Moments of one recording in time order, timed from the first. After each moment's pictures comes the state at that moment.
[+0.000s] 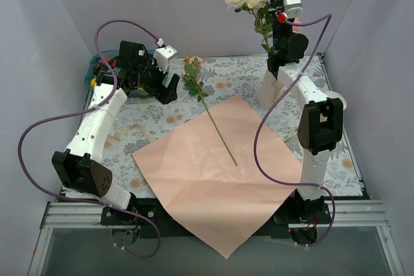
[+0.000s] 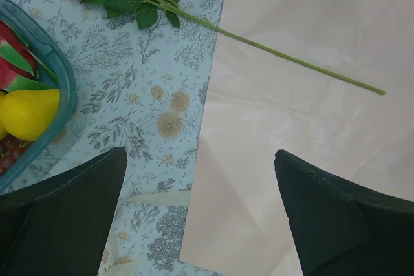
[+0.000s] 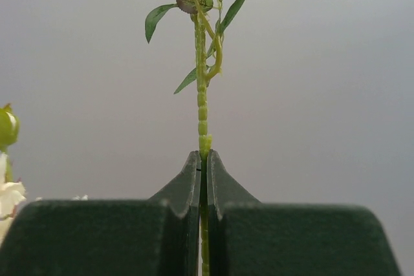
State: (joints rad) left arm -0.25 1.50 1.65 -0.92 0.43 0.37; right arm 0.28 1.99 1.78 1.22 0.00 -0.29
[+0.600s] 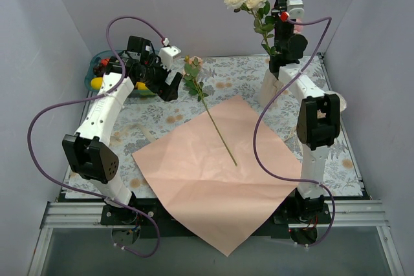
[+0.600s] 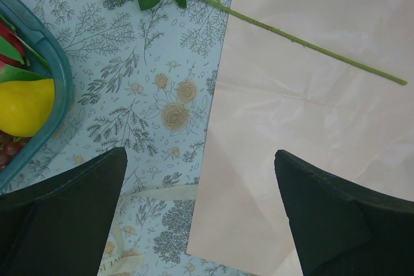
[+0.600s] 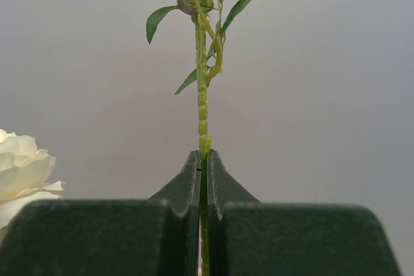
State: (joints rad) left arm -0.25 1.66 1.77 -1.01 0.39 0.41; right arm 0.23 2.09 1.81 1.22 0.07 -0.26
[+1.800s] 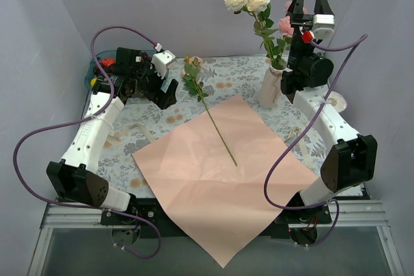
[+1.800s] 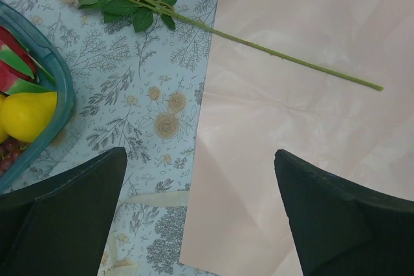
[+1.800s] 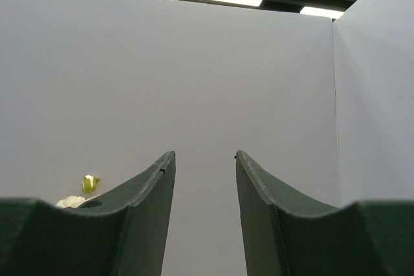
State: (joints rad) left arm -0.25 1.43 1.57 -0.90 0.44 0.40; right arm 0.33 1.55 1.42 1.25 0.19 -0.41
